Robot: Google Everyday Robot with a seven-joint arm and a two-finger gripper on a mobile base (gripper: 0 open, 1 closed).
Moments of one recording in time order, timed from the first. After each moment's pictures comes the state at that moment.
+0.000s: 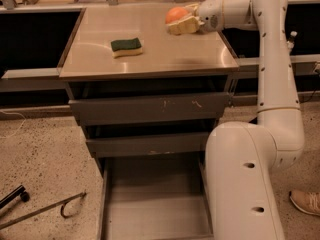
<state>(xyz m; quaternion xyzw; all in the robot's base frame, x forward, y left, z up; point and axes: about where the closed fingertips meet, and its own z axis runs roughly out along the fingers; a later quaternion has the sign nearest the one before) 0.797 -0.071 0.940 -0.48 0.63 0.34 0.51</state>
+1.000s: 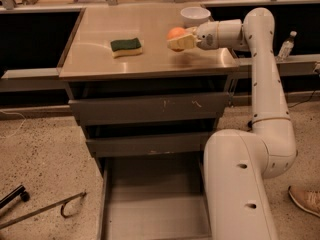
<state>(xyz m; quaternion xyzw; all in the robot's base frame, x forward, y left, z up) 0.826 -0.078 0.867 -0.40 0.67 0.39 0.48</state>
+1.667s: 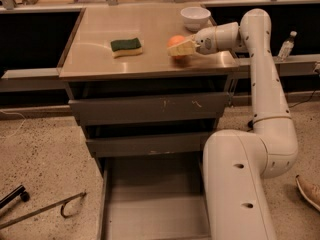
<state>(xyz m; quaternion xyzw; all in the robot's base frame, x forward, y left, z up) 0.824 -0.079 0.838 -0.40 0.71 0.38 0.43</state>
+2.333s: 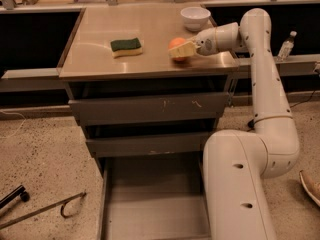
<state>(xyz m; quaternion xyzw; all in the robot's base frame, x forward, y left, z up) 0.823 -0.083 0.830 -0.39 0.73 0.38 0.42</state>
